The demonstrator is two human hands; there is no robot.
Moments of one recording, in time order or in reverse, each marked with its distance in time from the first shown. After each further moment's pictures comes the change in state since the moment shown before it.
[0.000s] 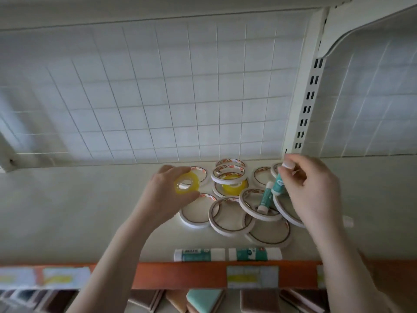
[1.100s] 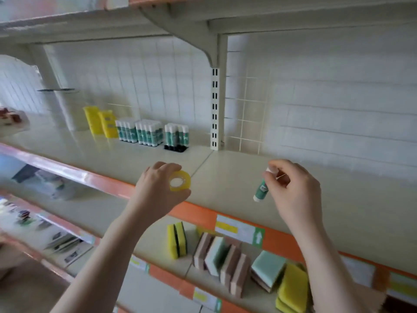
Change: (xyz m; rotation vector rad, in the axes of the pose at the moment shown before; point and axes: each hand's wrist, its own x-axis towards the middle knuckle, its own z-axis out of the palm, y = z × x) left_hand -0.149 -0.380 -0.381 0.273 0.256 -0.307; right_hand -0.148 -0.475 0.270 0.402 -0.256 -0.090
